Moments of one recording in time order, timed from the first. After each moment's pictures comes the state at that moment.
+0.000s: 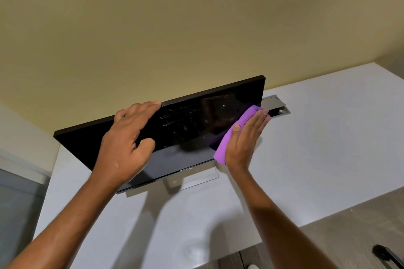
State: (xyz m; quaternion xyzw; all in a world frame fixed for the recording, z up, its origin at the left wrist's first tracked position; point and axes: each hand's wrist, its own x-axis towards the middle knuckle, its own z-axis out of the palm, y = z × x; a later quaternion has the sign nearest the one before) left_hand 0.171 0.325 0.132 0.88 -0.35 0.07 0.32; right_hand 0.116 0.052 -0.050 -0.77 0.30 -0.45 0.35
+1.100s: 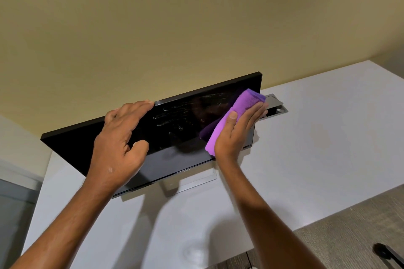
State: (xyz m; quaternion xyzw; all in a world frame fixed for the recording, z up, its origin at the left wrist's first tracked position) left_hand 0.167 0.322 0.125 0.87 -0.33 0.09 0.36; right_hand 0.141 0.076 -0.008 -0.65 0.30 -0.51 0.48
